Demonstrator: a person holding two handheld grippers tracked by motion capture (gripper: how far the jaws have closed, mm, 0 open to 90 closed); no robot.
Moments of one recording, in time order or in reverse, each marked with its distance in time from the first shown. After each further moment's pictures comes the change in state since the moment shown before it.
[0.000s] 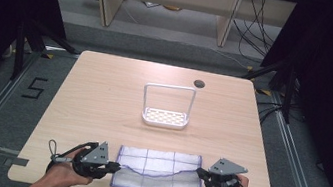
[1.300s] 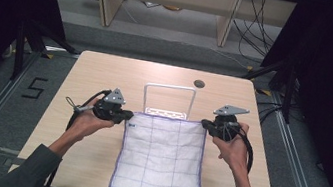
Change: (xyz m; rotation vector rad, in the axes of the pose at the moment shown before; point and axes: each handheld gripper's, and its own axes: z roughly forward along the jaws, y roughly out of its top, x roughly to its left) left arm 0.125 0.071 0.011 -0.084 0.187 -0.175; right arm -0.093 0.100 0.039 -0.042 -0.058 0.105
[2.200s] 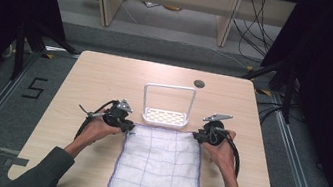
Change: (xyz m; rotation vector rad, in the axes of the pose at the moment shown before) left arm 0.007 -0.035 0.061 0.181 -0.017 -0.065; right arm -0.004 -0.039 0.067 0.146 0.000 0.135
